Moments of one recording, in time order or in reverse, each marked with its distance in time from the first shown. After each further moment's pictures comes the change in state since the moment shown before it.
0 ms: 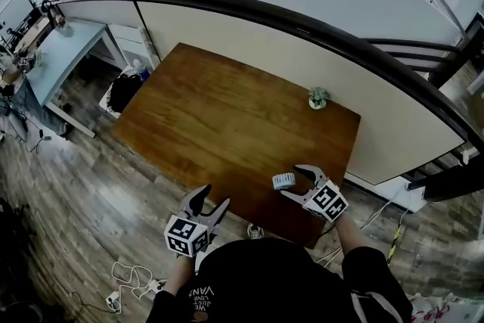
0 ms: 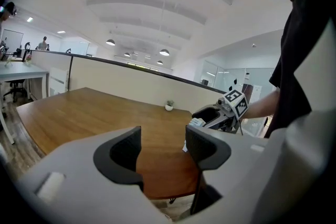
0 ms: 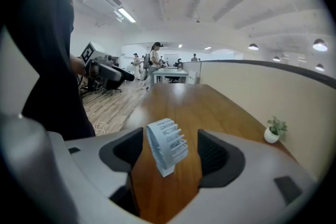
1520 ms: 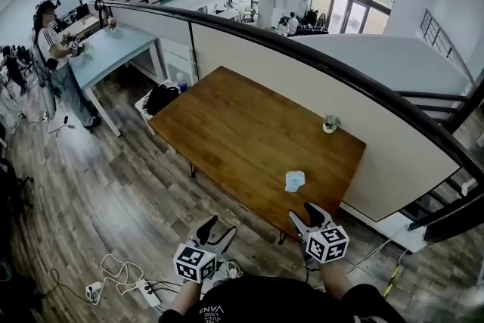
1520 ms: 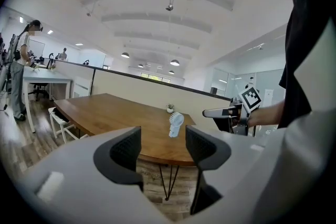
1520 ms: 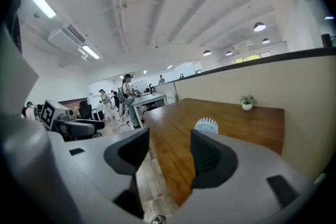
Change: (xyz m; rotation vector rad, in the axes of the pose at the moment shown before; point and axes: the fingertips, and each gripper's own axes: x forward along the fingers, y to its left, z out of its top) left arm -0.135 -0.090 -0.055 -0.034 -0.110 0.169; right arm -0.090 0.111 0.029 0.423 -0.280 -0.252
